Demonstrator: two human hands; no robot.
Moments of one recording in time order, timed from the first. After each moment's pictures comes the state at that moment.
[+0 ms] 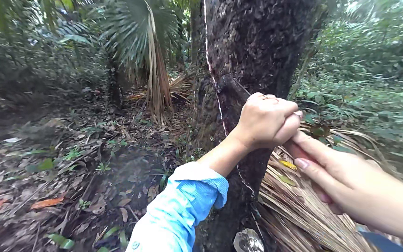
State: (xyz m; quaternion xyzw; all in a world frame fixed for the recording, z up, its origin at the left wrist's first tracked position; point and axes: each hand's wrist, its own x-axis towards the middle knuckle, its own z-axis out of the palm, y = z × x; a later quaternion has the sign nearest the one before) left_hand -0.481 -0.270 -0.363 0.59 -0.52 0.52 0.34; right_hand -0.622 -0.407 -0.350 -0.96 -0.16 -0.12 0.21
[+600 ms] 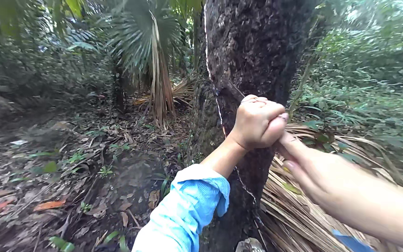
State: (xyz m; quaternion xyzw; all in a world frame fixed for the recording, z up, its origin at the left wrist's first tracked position) left_hand -0.465 -0.271 -0.365 0.51 -0.51 0.56 0.39; right_hand -0.621 -0.387 -0.342 -0.97 -0.17 -0.15 0.09
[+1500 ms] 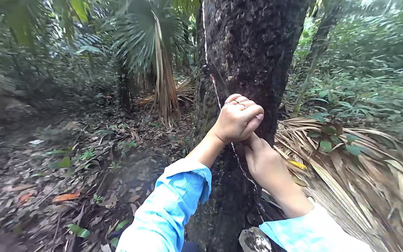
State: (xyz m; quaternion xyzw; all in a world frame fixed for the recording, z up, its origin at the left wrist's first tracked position) left_hand -0.461 -0.237 -0.393 0.58 -0.53 0.55 0.28; right_hand -0.555 -0.359 -0.460 -0.86 -0.19 -0.44 0.17
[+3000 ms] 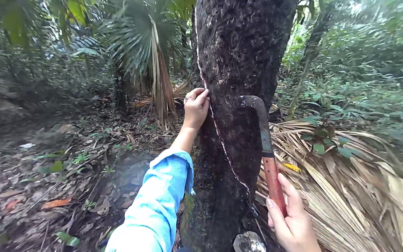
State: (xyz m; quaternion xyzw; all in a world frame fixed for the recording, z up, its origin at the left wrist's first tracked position) left_hand -0.381 -0.191 -0.410 0.67 -0.27 0.61 0.33; right_hand -0.634 -0.415 -0.538 -0.81 -0.17 -0.35 0.45
